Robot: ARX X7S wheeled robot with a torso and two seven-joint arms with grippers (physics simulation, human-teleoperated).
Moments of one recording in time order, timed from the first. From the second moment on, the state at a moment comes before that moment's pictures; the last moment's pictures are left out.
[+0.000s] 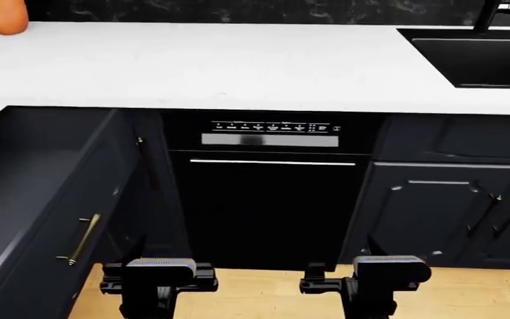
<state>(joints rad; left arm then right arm) -0.09 -0.29 0.42 -0.02 -0.30 0.05 -0.41 0.12 0.37 -0.47 0.03 0.35 -0.02 0.46</state>
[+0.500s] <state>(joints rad) -0.09 -0.29 0.43 -0.03 -0.30 0.05 -0.41 0.13 0.37 -0.49 0.02 0.34 -0.01 0.46</state>
